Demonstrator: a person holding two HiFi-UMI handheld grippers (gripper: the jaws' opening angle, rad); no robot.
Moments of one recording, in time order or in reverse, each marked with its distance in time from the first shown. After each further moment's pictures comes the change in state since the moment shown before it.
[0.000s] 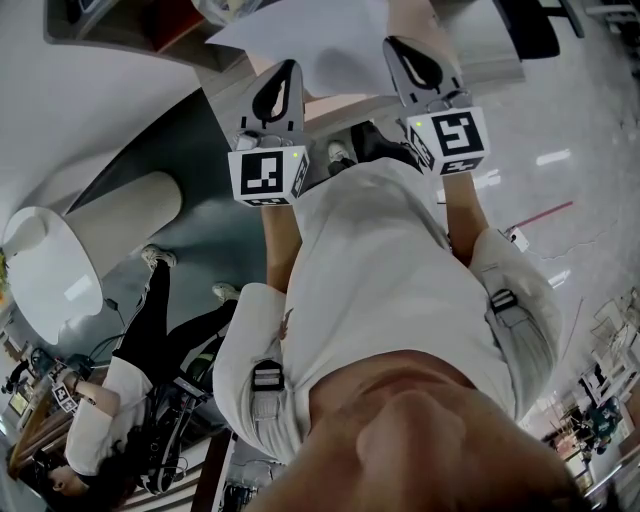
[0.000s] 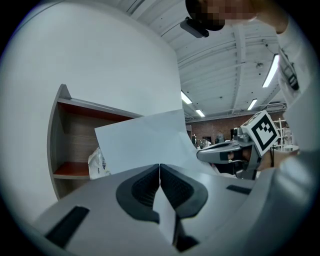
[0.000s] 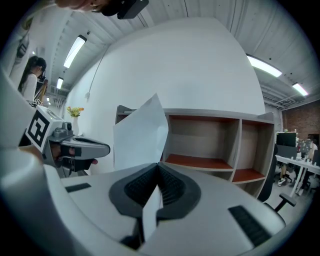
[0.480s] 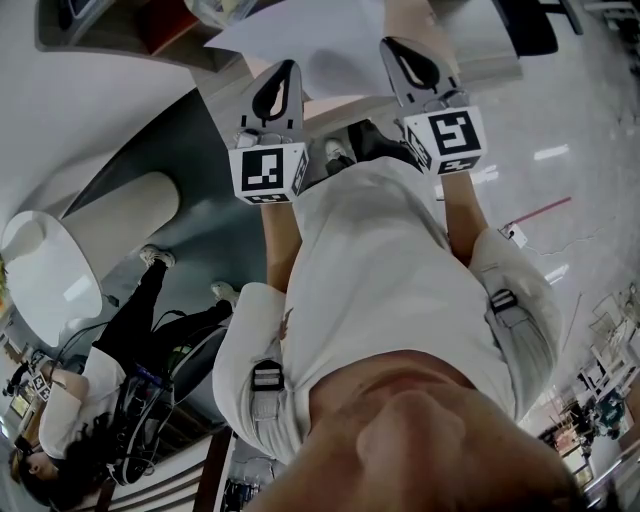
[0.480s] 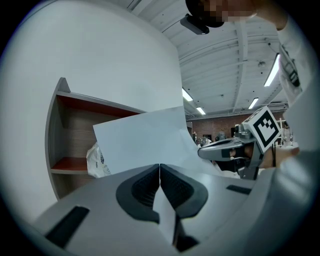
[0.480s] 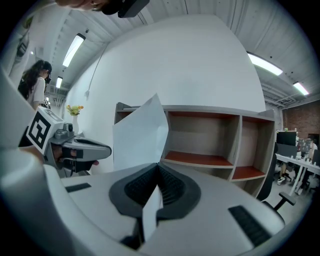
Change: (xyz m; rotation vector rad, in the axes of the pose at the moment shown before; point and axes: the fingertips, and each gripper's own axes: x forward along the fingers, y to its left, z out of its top) left arm 0.010 0.000 -0.014 -0.010 0.035 0.000; right arm 0.003 -0.004 -0.008 0.003 0.025 0.001
